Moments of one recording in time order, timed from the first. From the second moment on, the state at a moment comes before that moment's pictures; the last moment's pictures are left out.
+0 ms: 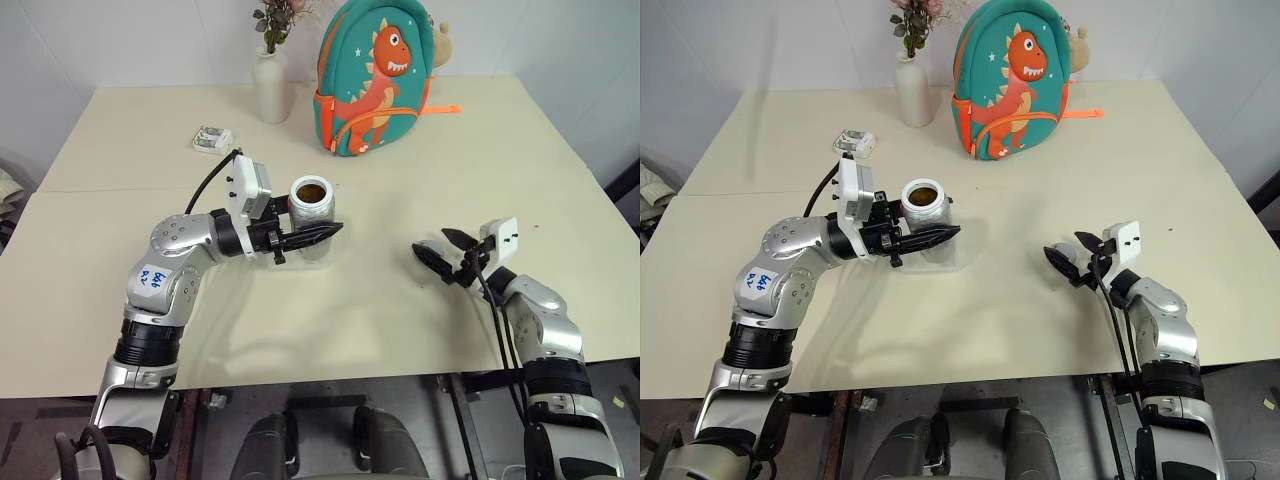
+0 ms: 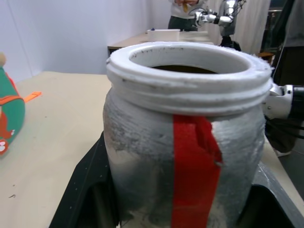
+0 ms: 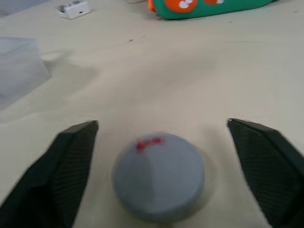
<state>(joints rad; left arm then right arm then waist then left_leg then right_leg) -0.65 0.43 -0.01 -0.06 -0.47 0.39 -0.92 -0.46 -0.47 -0.20 0.38 0.38 0.16 0.85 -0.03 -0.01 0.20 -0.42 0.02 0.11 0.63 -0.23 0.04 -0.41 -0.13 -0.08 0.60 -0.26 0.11</state>
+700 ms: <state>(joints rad) -0.71 0.61 0.15 -0.02 -0.48 0.61 -0.76 -0.74 -0.79 -0.12 -0.02 0.59 0.42 1.23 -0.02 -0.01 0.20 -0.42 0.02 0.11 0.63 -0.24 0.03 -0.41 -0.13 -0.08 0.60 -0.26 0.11</state>
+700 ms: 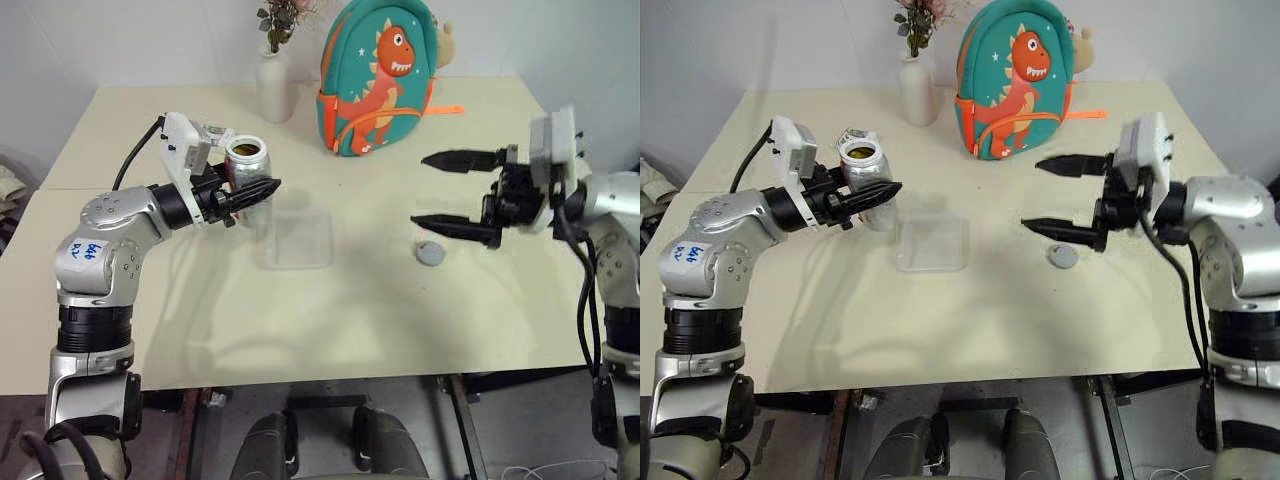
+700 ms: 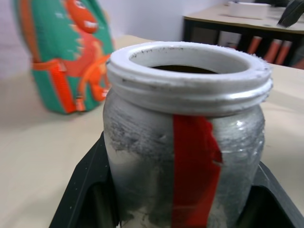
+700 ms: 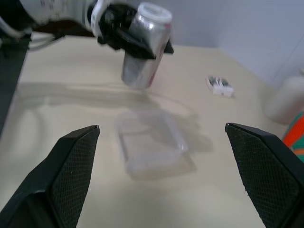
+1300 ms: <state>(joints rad) -0.77 0.71 -0.12 0.13 0.03 0.18 -0.67 -0.73 -0.66 -0.06 -0.04 0.63 0.47 1.21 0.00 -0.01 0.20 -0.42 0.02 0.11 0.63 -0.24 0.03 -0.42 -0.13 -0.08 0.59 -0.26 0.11</state>
